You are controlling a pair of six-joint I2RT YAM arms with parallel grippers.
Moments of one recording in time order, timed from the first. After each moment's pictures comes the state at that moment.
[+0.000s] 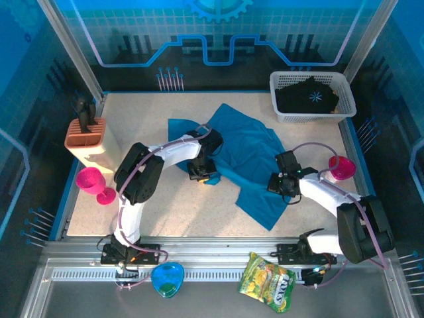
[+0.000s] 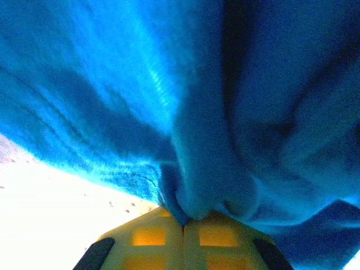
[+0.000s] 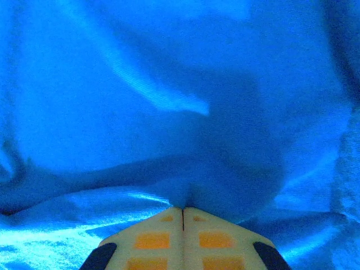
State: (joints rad) left arm -0.60 2.05 1.46 -0.96 0.04 -0.88; right arm 0.27 1.31 0.60 -0.51 -0.01 0.61
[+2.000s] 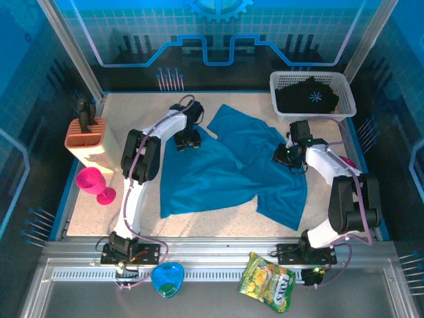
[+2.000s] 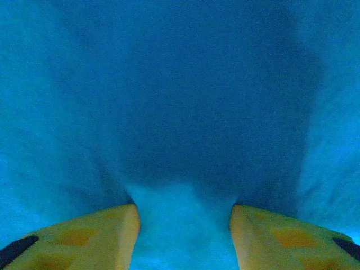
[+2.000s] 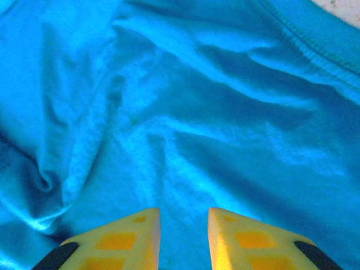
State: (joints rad) left arm -0.33 2.33 1.93 -1.05 -0.07 -0.67; right arm 0.08 1.55 0.97 -0.56 -0.16 0.46
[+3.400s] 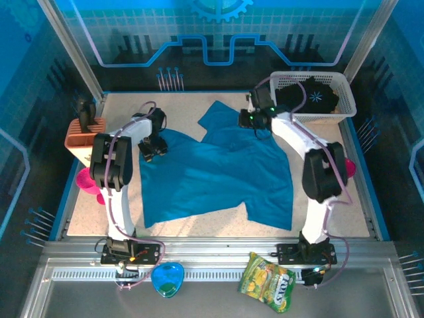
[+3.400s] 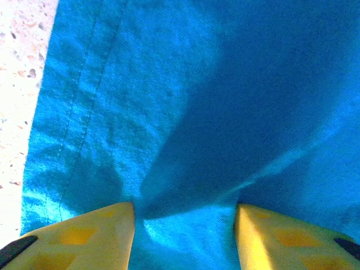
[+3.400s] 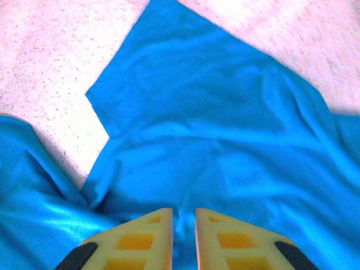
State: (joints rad) left arm -0.08 2.07 1.48 -0.92 -0.14 -0.69; right arm 0.35 1.98 1.67 -0.57 -0.10 0.38
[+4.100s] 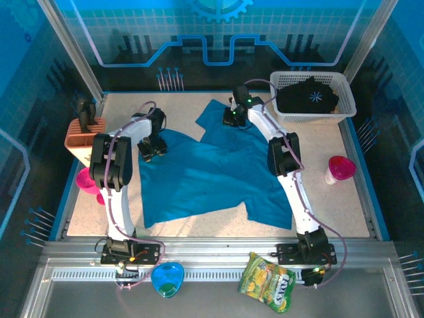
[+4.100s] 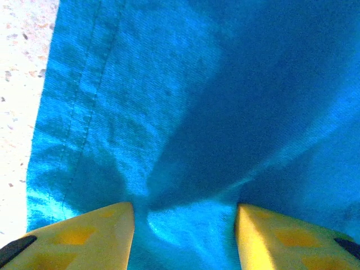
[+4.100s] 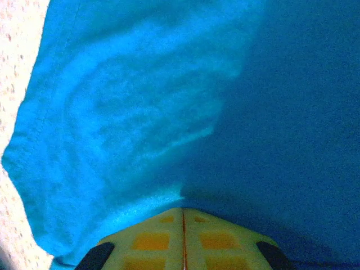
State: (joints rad) left arm -0.08 2.07 1.49 -0.94 -0.15 -0.68; right arm 0.33 2.75 2.56 -0.86 -0.29 0.49
